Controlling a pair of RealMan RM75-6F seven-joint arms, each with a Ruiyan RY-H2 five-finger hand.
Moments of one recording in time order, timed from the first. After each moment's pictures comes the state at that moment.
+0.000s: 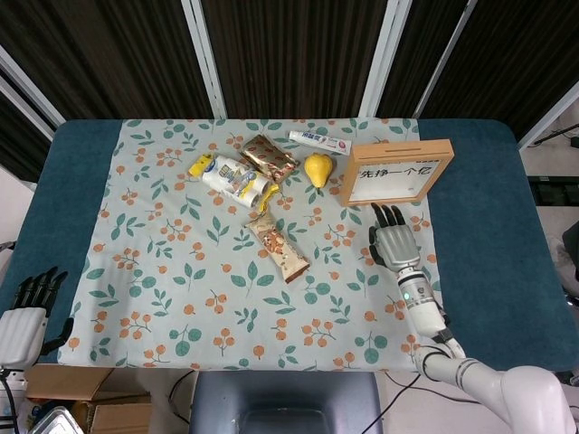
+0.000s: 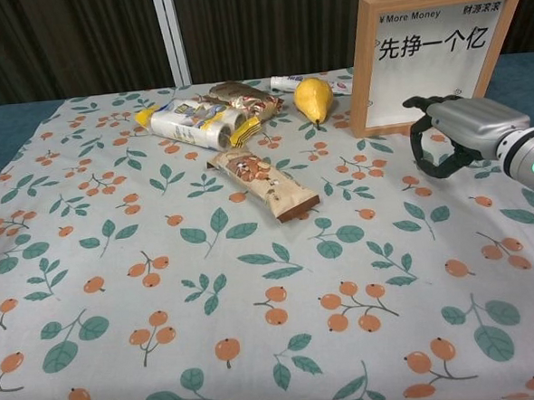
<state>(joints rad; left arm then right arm) -0.11 -1.20 -0.03 -1.46 1.48 1.43 -0.03 0.66 -1.81 0.21 -0.83 -1.26 0.98 -0.15</state>
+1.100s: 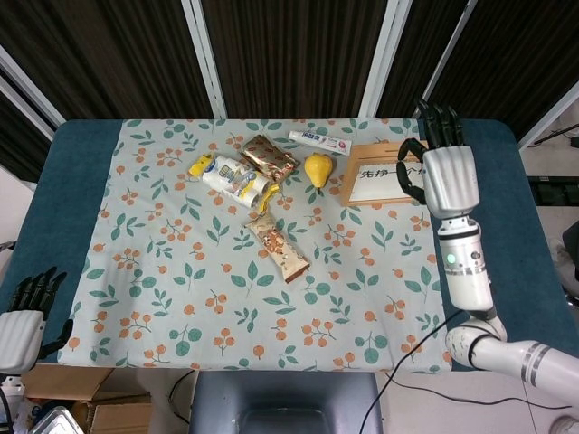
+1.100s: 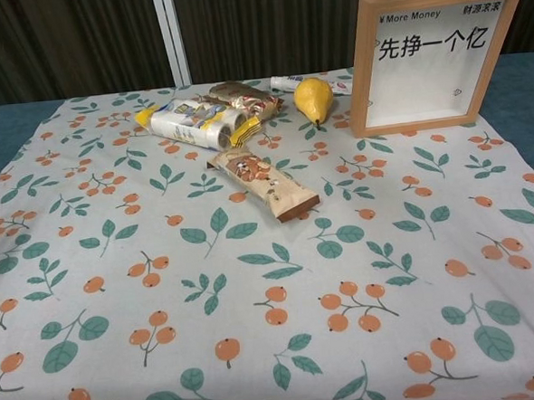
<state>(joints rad) -0.09 -1.18 -0.02 -1.49 1.52 1.48 -0.05 0.67 -1.29 0.50 -1.56 -1.19 1.25 -0.36</state>
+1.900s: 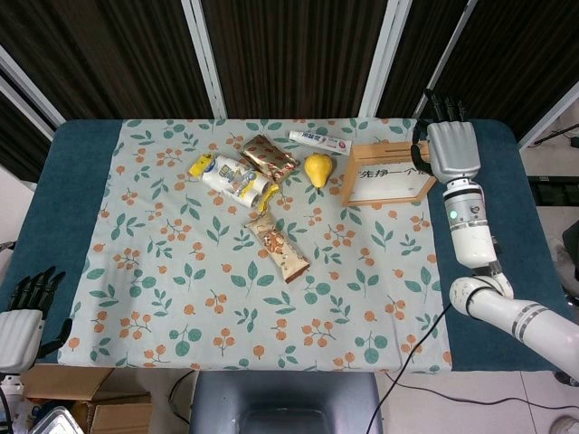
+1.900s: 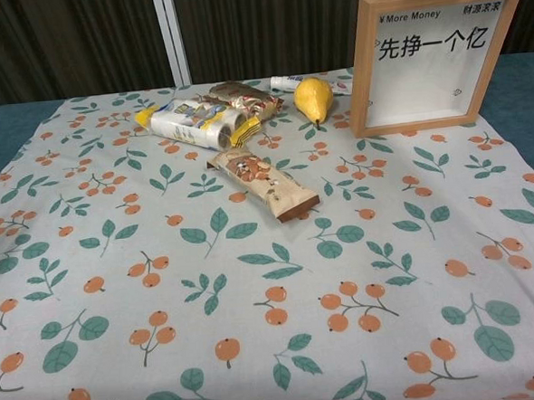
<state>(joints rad) -0.10 -1.18 -0.02 -1.49 1.51 1.47 -0.05 0.83 -1.31 0.45 -1.22 -0.95 0.95 -0.36</state>
